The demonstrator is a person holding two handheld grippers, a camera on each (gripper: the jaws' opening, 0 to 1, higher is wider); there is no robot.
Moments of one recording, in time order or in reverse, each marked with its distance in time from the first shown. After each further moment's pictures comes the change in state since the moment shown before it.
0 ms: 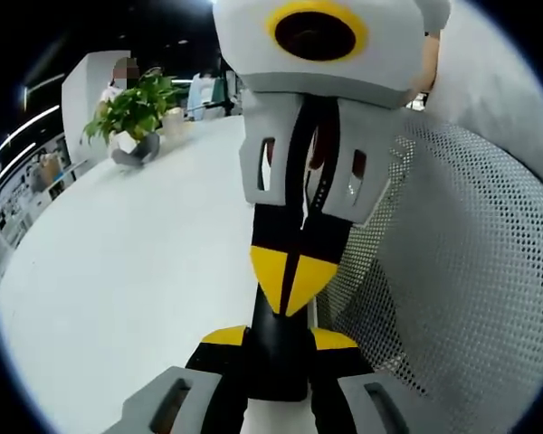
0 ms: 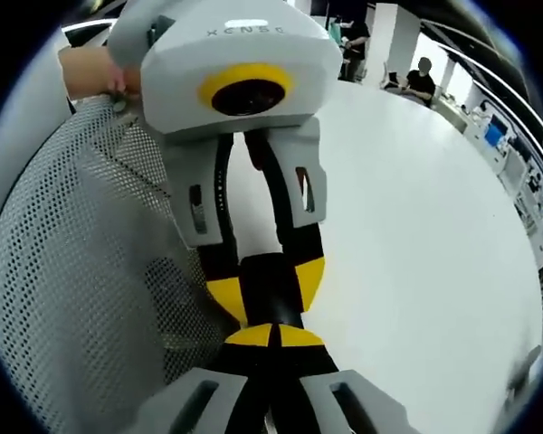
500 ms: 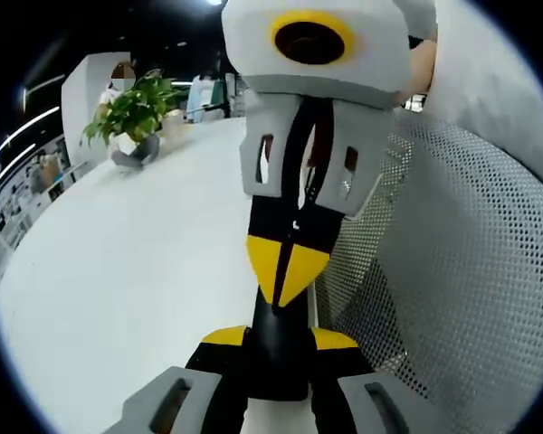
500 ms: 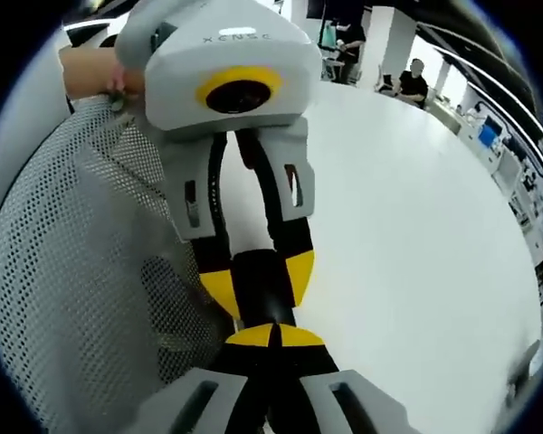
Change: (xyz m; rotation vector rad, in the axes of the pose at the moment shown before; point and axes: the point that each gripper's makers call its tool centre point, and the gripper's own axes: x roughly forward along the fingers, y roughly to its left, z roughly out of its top) left arm -0.001 0.000 0.000 0.003 -0.013 -0.004; right arm -0.004 0.000 -0.001 0.018 -0.037 0.012
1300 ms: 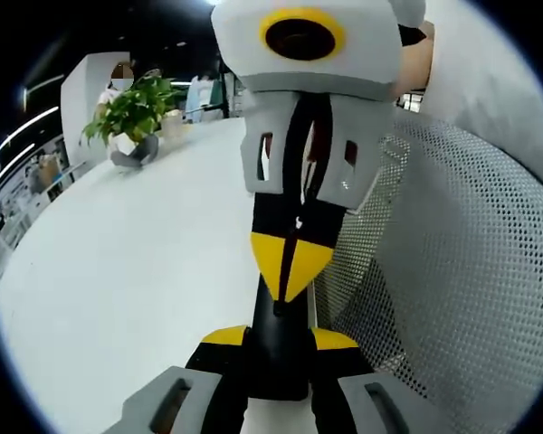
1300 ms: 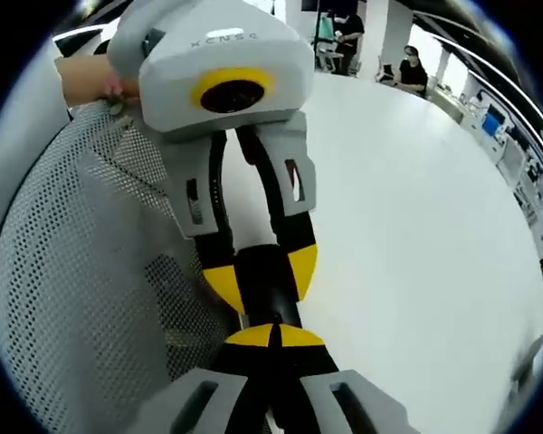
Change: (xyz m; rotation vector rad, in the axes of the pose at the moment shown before) left arm 0.000 -0.001 -0.001 0.001 -0.001 -0.005; right arm -0.002 -0.002 -0.006 0.012 0.047 0.002
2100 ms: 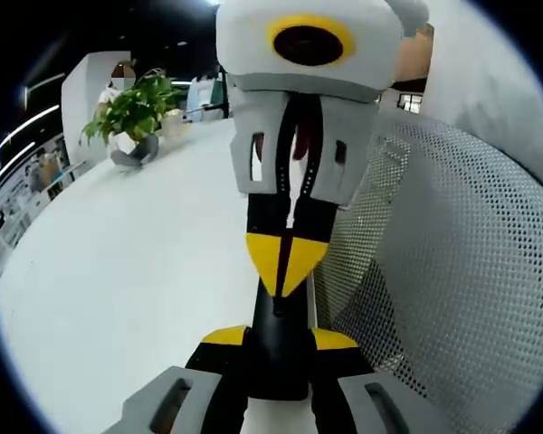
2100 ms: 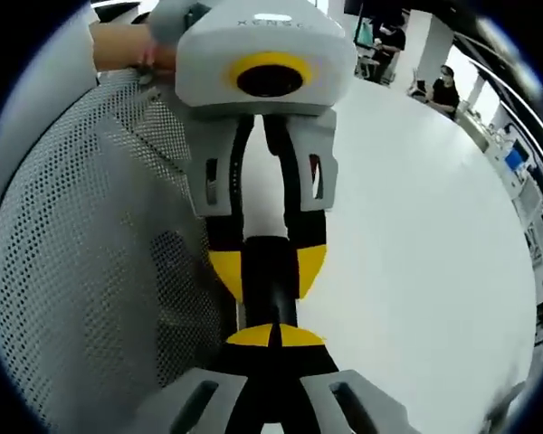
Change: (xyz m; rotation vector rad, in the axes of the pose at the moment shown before) left arm -0.001 0.000 -0.002 -0.003 0.001 -0.001; right arm 0.001 -0.001 -0.003 -0.182 0.050 0.022
